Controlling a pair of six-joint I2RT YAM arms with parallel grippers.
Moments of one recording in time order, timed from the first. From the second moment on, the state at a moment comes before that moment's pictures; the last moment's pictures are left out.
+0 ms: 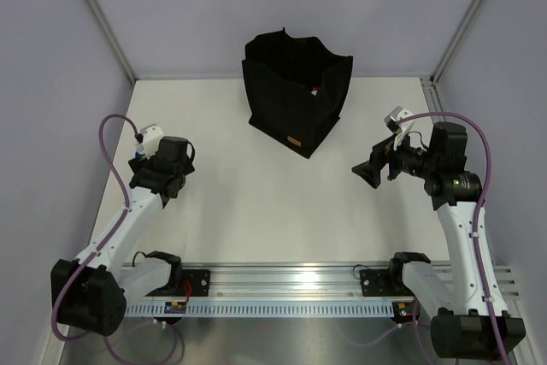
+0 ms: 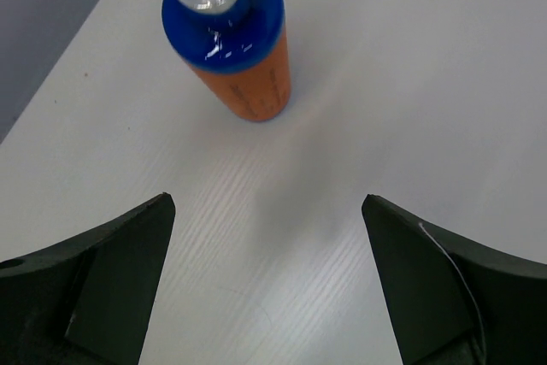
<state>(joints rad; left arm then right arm) -0.25 1.03 0.75 -0.59 -0.67 -0.58 -0.05 0.88 0.98 -0.65 -0.83 -0.35</state>
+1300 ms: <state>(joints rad) 0.03 1.36 0.87 -0.24 -0.45 -0.36 -0.05 0.92 0.98 -0.66 -0.80 -0.38</state>
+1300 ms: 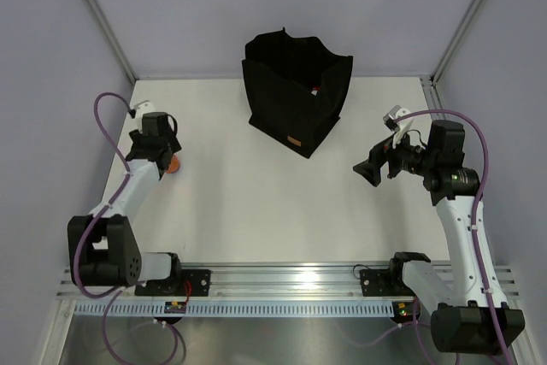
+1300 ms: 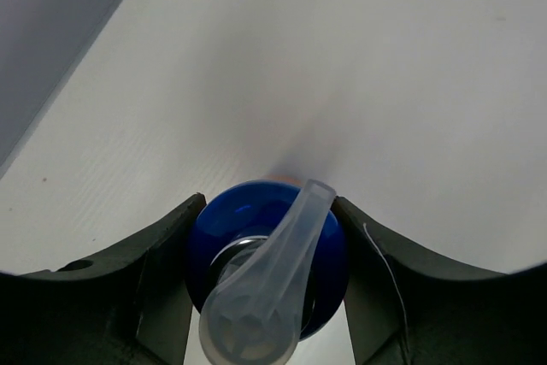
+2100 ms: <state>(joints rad) -0.52 1.45 1.65 -0.14 -0.15 -0.34 -0.11 0.95 0.97 -0.66 -0.80 -0.38</state>
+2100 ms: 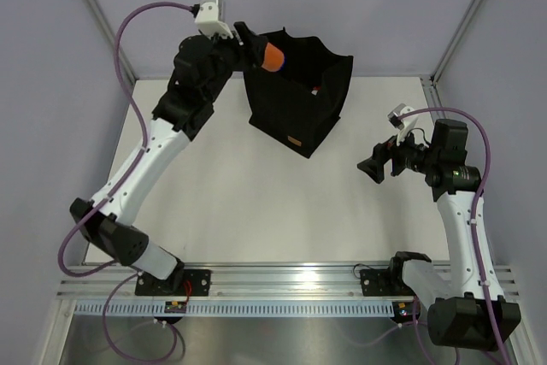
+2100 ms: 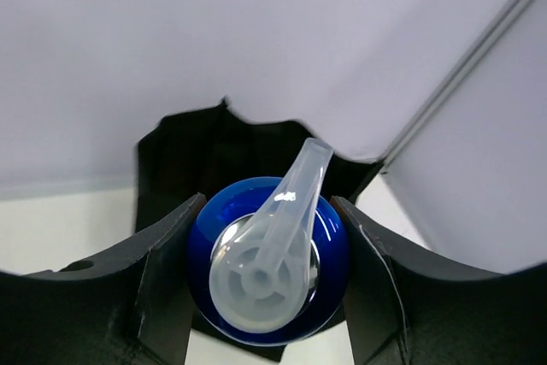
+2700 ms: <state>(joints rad) -0.53 2.04 2.00 -0.12 -0.10 -0.39 -0.11 0.96 0.97 -0.66 -0.80 -0.39</state>
